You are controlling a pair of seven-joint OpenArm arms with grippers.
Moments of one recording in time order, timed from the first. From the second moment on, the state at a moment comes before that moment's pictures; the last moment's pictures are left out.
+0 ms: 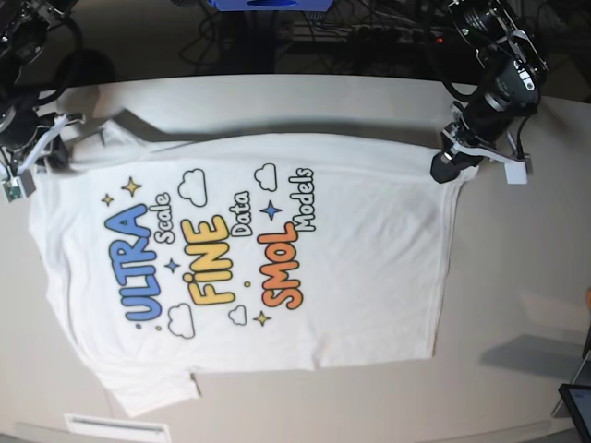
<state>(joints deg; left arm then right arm) 18.1 -1.9 -40.2 110.1 -54.4 -7.7 65.6 -14.7 9.7 41.6 113.0 36.5 41.0 -79.1</state>
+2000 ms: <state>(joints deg) 12.9 4.6 -49.1 106.3 -54.1 -7.7 65.6 -0.9 15.8 31.7 105.2 36.3 41.0 -79.5</state>
